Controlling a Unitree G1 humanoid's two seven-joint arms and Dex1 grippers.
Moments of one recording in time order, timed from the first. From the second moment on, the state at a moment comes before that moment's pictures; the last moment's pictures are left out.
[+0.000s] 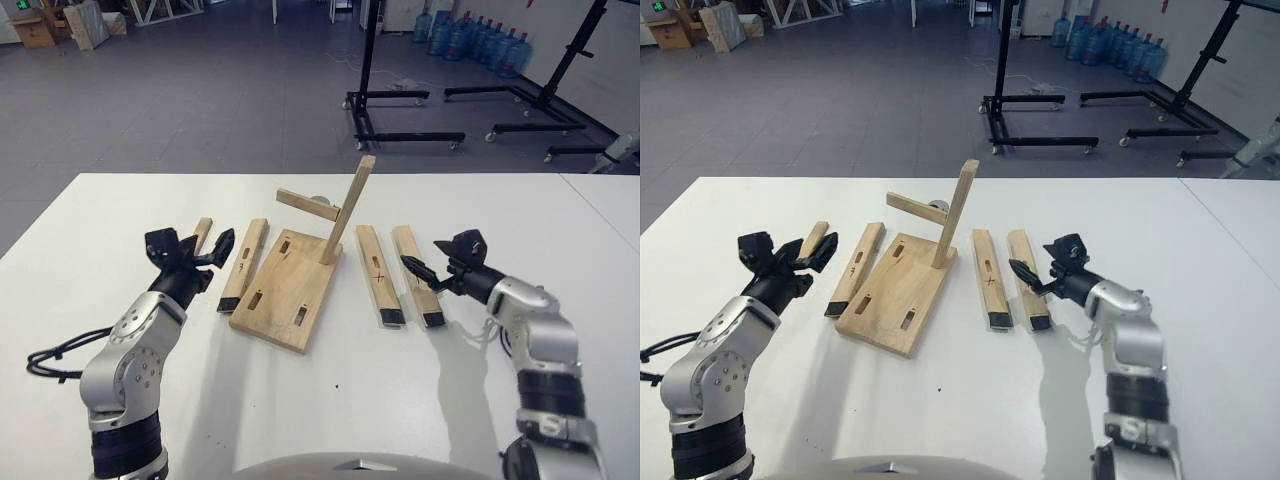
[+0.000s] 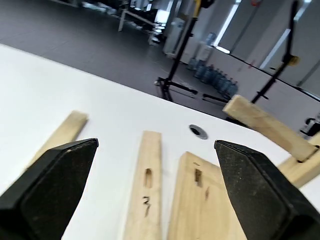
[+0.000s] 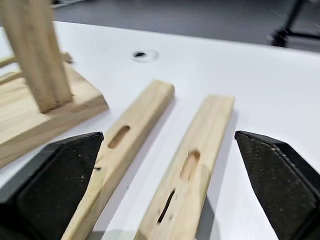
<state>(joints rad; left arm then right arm) -0.02 0.15 0.34 -0.48 -0.58 0.75 -0.07 -0.15 -0.25 -0.25 -0.17 0.08 0.74 0.56</state>
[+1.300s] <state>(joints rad) -0.09 0.19 0.31 -0.42 -0.59 0.76 -0.05 -0.27 -0.25 -0.28 -0.18 0.14 1.17 0.22</state>
